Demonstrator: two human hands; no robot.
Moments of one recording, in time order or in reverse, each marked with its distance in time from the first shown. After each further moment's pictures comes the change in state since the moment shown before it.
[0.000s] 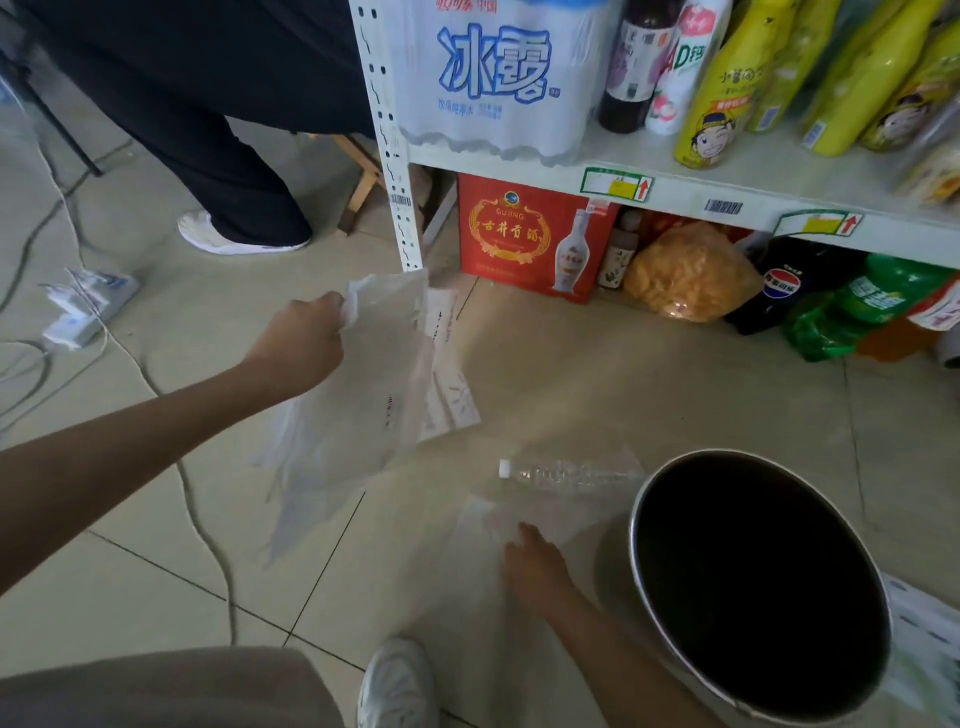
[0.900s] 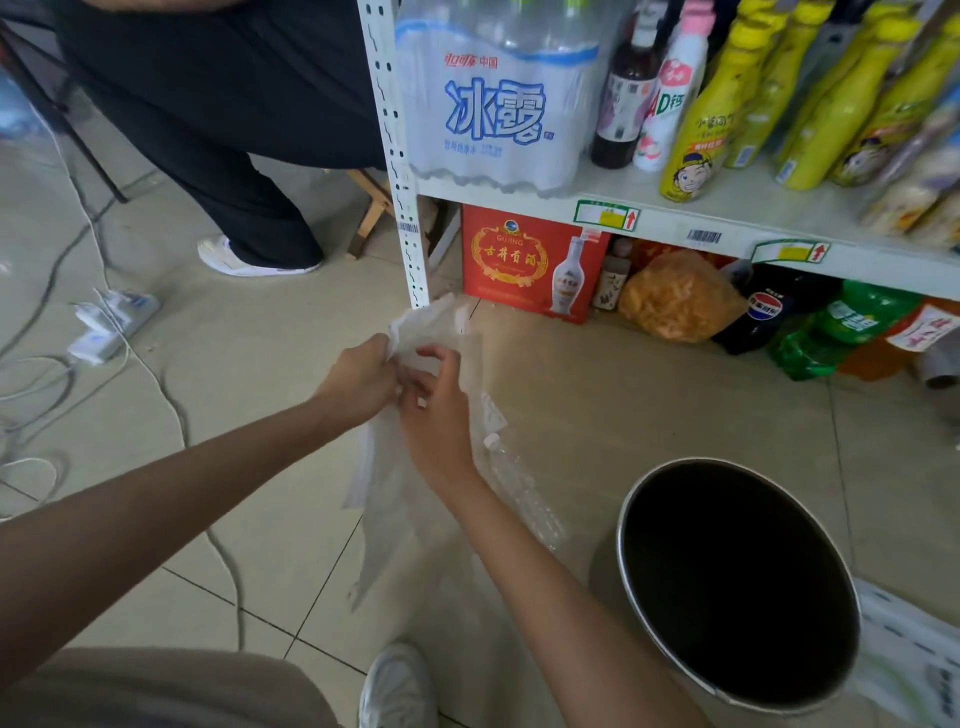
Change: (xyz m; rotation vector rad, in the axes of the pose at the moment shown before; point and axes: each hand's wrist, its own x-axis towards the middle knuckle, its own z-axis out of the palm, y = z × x) left_hand -0.037 0.045 0.000 -0.459 -0.118 -0.136; right_hand -0.065 -0.134 -0.191 1.294 0.764 -0.458
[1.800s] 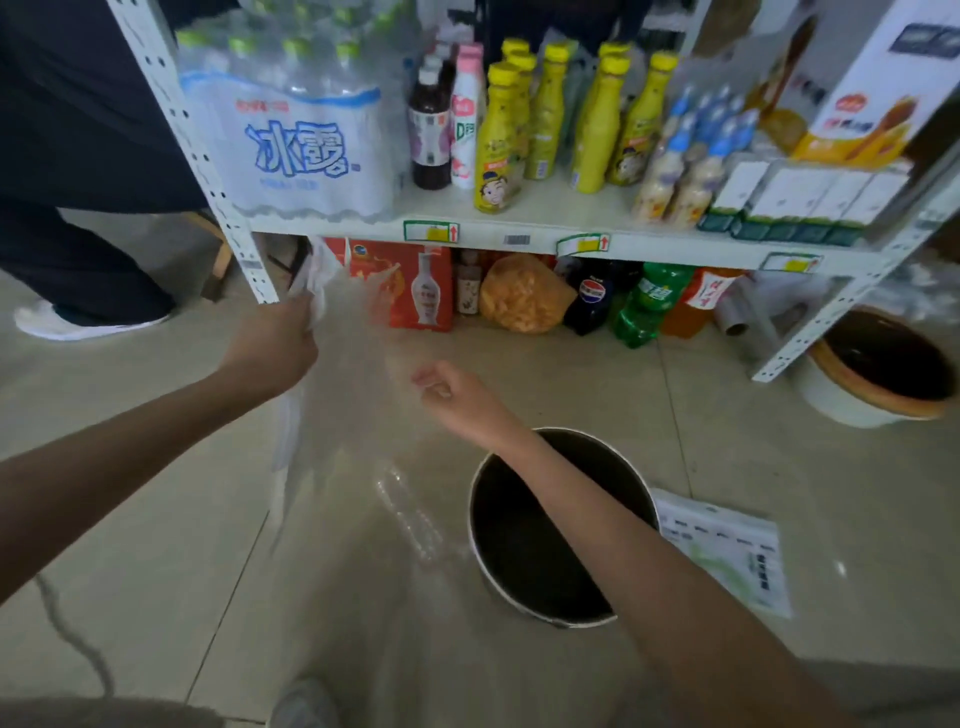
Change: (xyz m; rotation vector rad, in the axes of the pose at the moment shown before) left_hand -0.012 0.126 0.020 0.352 0.151 0.328; right_hand -0.004 -0.024 -0.204 -0.395 -0.145 0.196
